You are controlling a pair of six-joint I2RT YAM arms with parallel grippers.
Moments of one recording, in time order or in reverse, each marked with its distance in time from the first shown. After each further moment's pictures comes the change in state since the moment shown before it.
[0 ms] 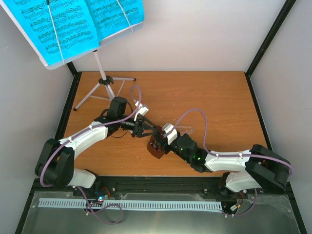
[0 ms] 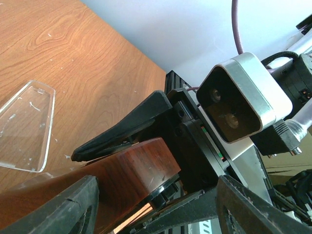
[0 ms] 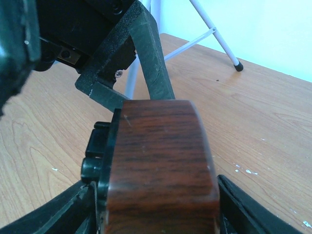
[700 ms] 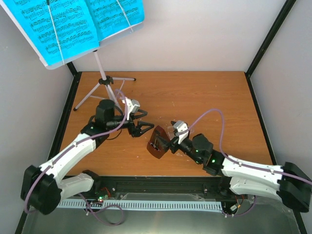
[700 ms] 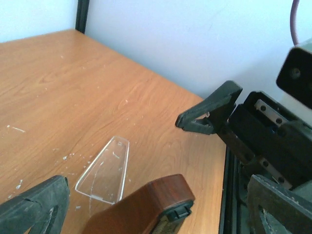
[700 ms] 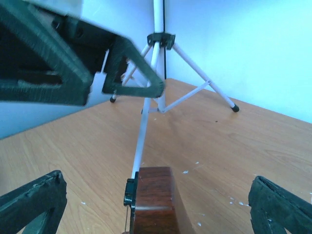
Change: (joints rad) left arm -0.005 -0.255 -0.042 0.044 -0.338 0.012; right arm 0.000 -0.308 -0.010 -0.158 -0.037 0.006
